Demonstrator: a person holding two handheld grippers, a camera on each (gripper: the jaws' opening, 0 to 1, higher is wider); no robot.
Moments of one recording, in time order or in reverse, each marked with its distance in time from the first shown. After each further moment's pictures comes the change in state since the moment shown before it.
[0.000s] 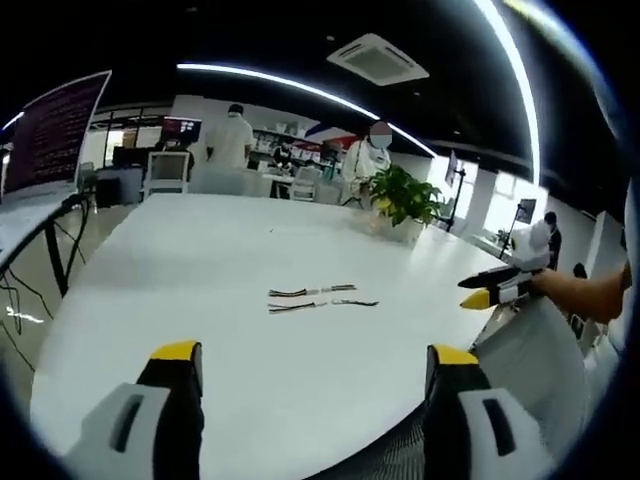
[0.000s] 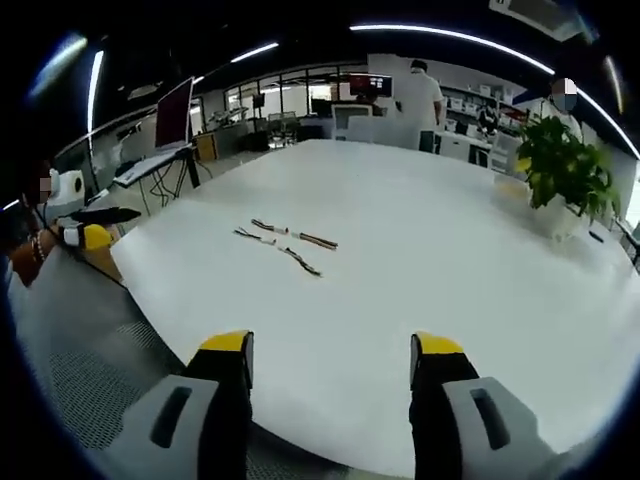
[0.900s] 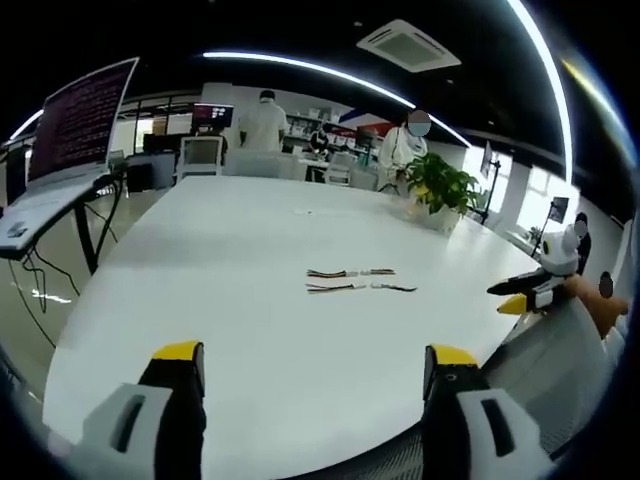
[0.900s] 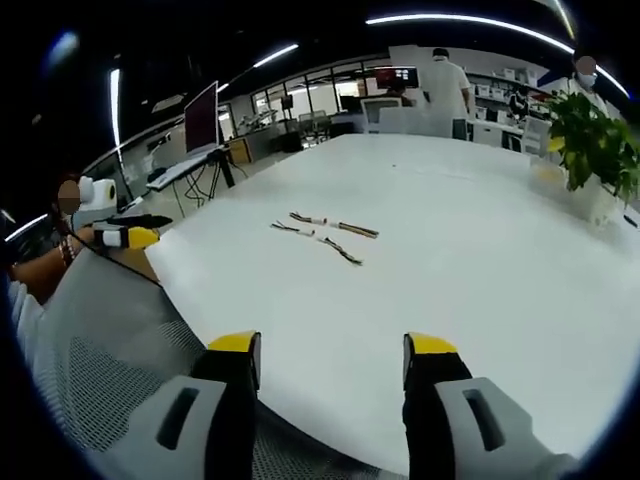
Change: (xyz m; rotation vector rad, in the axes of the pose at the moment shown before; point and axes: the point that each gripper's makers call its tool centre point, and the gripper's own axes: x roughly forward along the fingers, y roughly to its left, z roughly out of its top) left arm 0.000 0.034 -0.022 -0.046 0.088 0.207; right arm 0.014 0.016 -0.021 0.055 0.022 0.166
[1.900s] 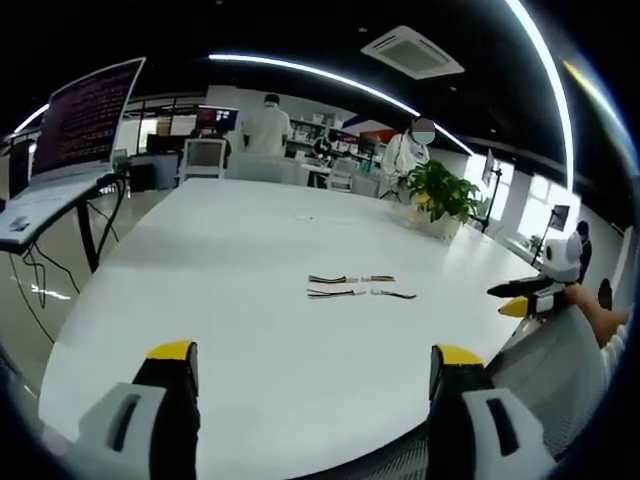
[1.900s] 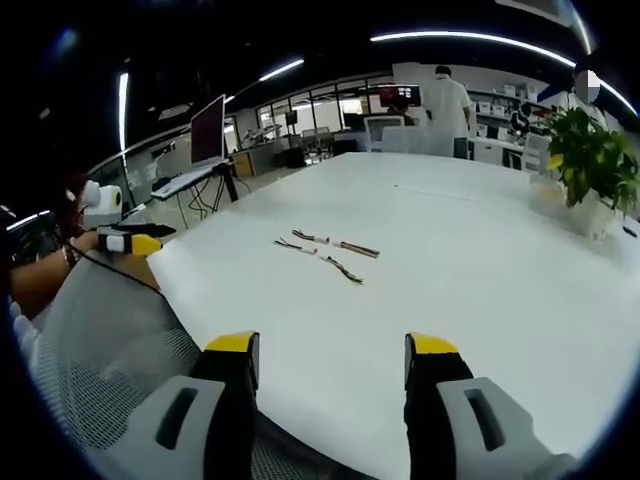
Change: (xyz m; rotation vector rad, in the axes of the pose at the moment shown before) left arm -0.003 -0.001 0.004 -0.027 -0.028 0.002; right arm -0.004 0.005 0.012 -0.030 -0.075 0.017
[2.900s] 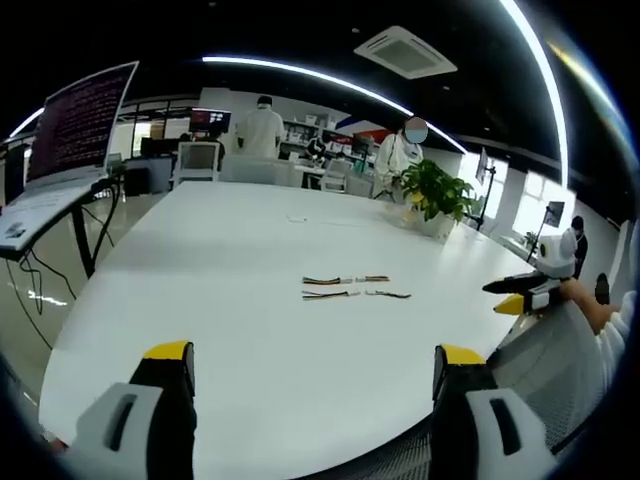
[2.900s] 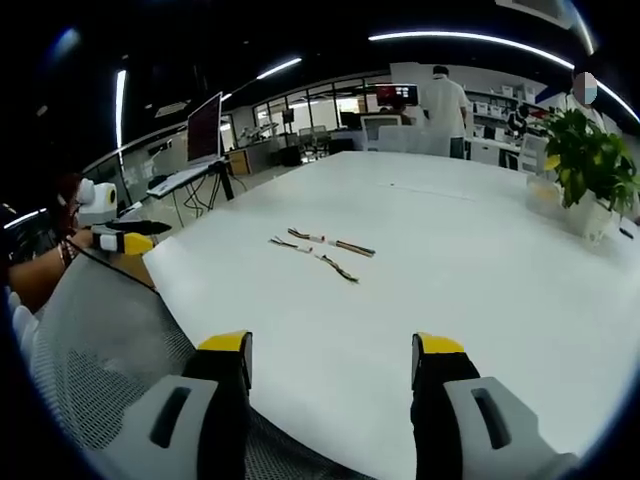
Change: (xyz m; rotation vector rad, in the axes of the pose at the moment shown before) left arm 0.000 -0.004 0.002 0.019 -0.008 -0.023; right arm 0.000 -0.004 -0.001 -0.005 0.008 -0.018
